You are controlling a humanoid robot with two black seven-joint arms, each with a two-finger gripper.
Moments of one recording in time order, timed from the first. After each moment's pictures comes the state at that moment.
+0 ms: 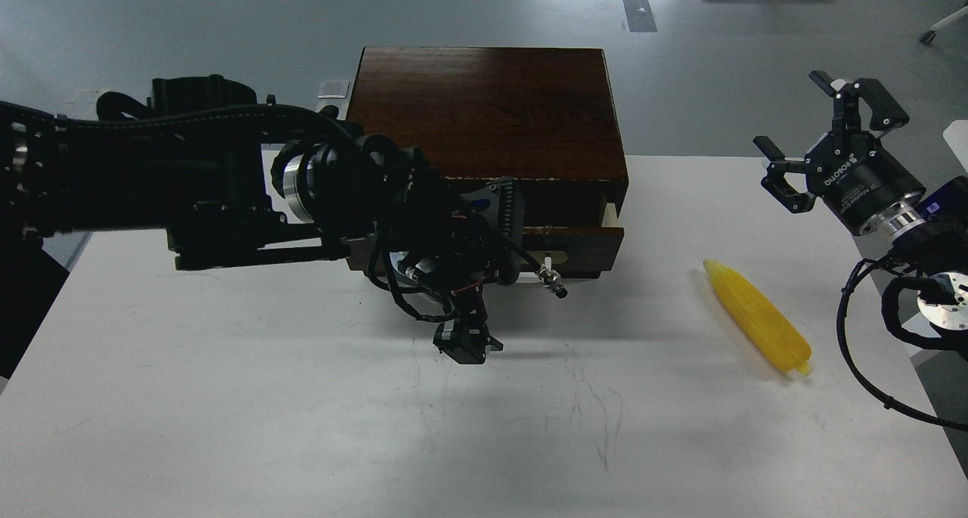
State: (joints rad) left arm -1.61 0.26 0.27 -1.41 2.01 -0.49 -0.49; right arm 0.68 -0.67 0.54 0.87 -0.05 0.49 0.44
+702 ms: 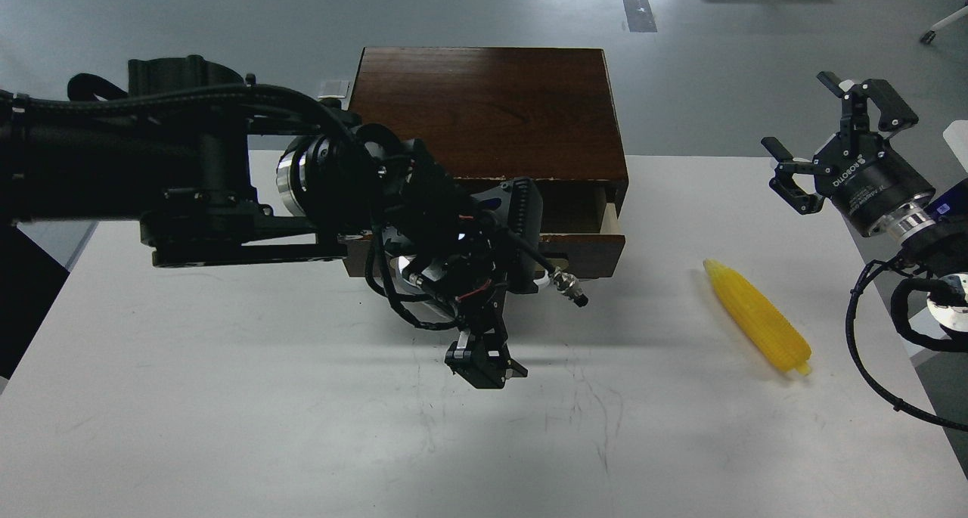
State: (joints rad) left arm -1.68 0.32 0.19 -1.49 1.80 -0.49 -0.49; right arm 0.67 -0.70 0.54 0.88 -0.05 0.49 0.44
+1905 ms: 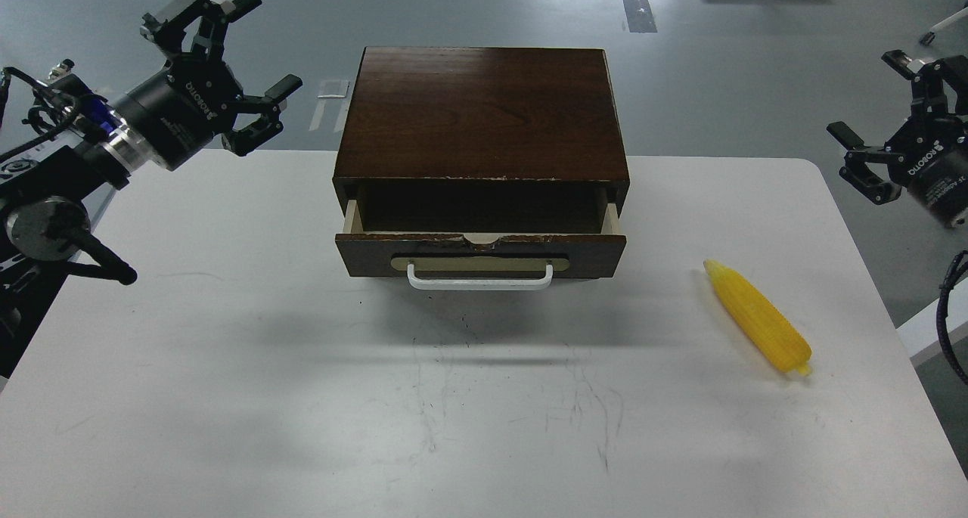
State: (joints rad) left arm -0.82 0.71 -0.53 -1.02 0.12 -0.49 -0.38; right arm 0.67 -0.92 0.53 0.97 -0.26 0.49 0.49
